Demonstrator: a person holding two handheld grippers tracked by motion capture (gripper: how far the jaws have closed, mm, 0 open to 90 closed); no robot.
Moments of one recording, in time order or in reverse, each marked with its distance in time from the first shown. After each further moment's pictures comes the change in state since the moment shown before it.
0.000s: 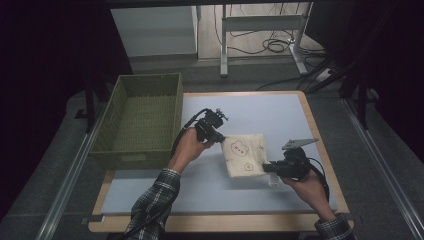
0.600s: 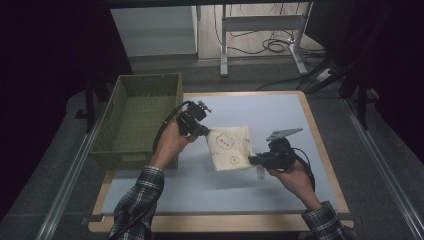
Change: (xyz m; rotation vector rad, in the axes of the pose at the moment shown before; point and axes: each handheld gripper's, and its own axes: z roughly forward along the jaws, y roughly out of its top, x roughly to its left) left arm 0.023 -0.019 -0.051 -0.018 0.057 -0.030; right arm 0.020 0.041 0.021 -0.004 0.034 -0.047
